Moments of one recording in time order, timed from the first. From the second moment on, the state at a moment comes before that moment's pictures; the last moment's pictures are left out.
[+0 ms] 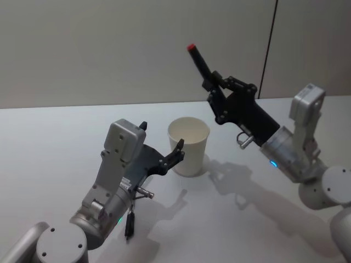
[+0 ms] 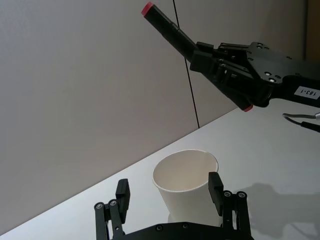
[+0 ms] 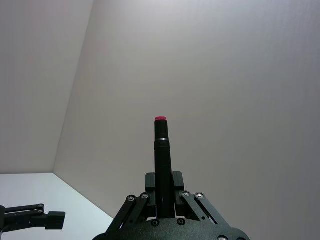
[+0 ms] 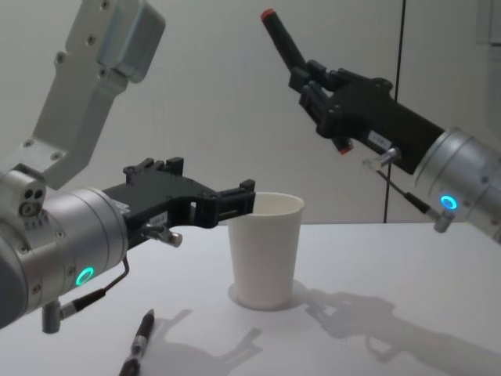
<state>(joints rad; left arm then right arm) -0.24 0.38 0.45 -1.63 -0.20 0.01 -0.01 0.61 0.10 -0.34 -0.95 0.30 -0.67 0.61</state>
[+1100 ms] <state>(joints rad) -0.24 0.38 0.45 -1.63 -0.20 0.01 -0.01 0.72 -0.02 -0.42 -0.67 0.12 -0.81 0.36</state>
